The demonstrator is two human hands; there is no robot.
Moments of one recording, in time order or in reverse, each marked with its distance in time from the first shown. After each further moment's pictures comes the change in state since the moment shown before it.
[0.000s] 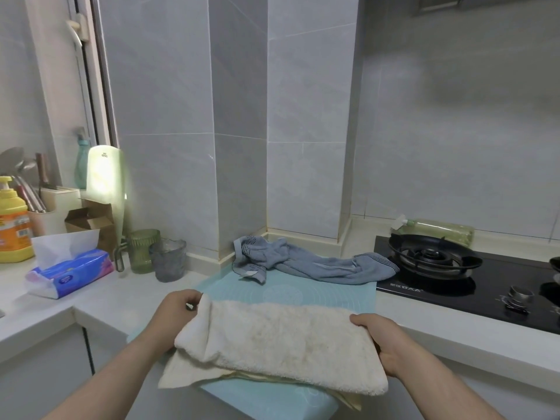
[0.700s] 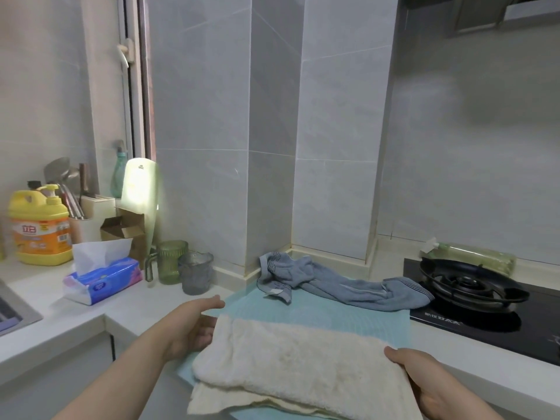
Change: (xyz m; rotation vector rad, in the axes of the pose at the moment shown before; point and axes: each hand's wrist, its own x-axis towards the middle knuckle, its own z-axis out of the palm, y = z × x) left_hand 0.019 0.001 -0.033 -0.744 -0.228 -0.549; right_hand 0.034 0.006 -0.001 -0.093 0.106 -0.061
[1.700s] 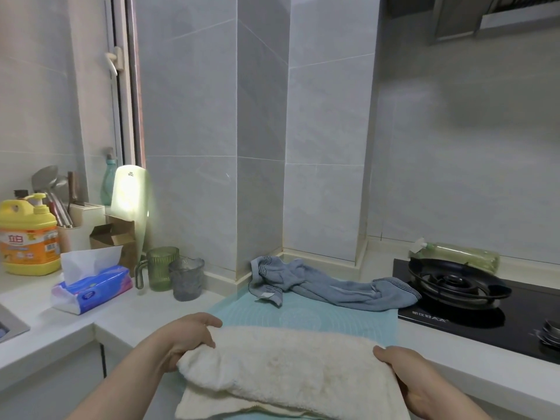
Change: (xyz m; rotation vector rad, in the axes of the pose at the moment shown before) left_hand 0.003 -0.007 0.006 0.427 -0.007 -0.024; right_hand 0.005 0.004 -0.004 -0.058 0.003 -0.027
